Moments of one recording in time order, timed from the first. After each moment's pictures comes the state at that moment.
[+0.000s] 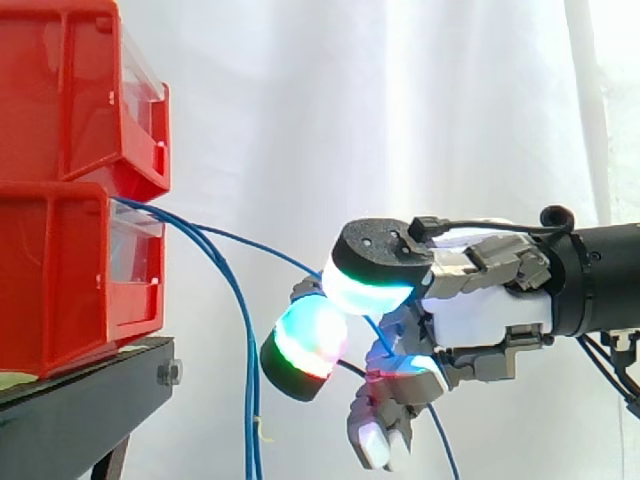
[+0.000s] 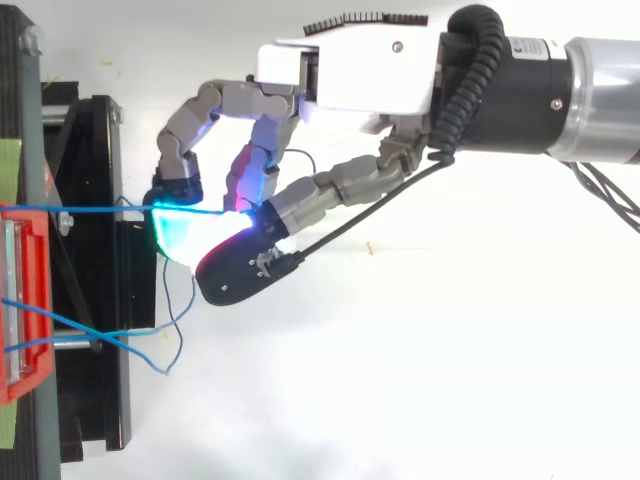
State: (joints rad) arm 0.02 -2.35 -1.07 -2.95 -1.50 -0.35
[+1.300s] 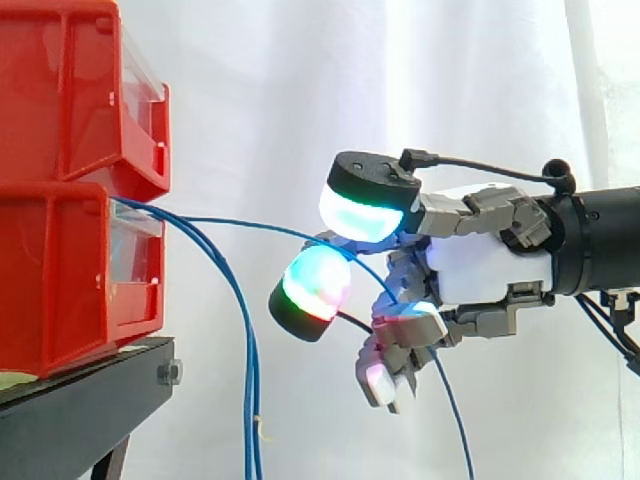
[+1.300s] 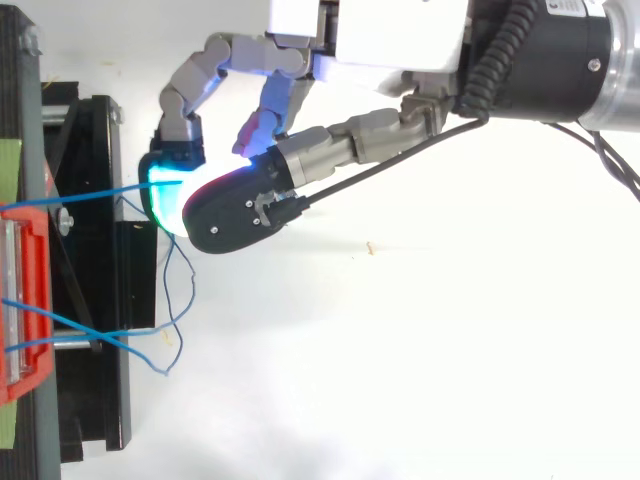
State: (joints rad) arm 0.00 -2.32 -1.06 -2.98 -1.50 -0.34
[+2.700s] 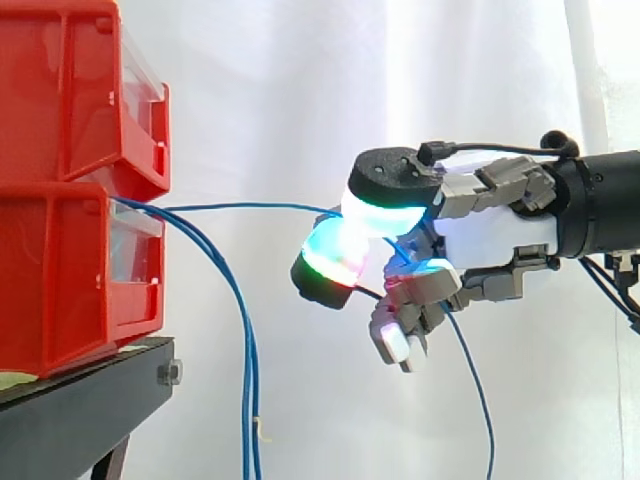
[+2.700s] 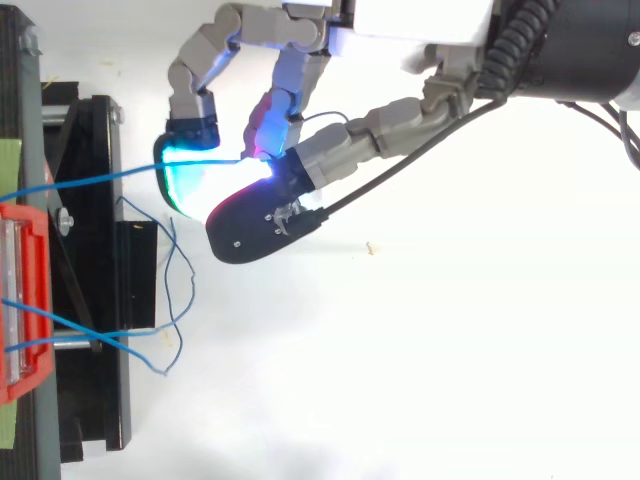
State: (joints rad) arm -0.01 -2.29 -1.03 -3.05 -1.50 -0.36
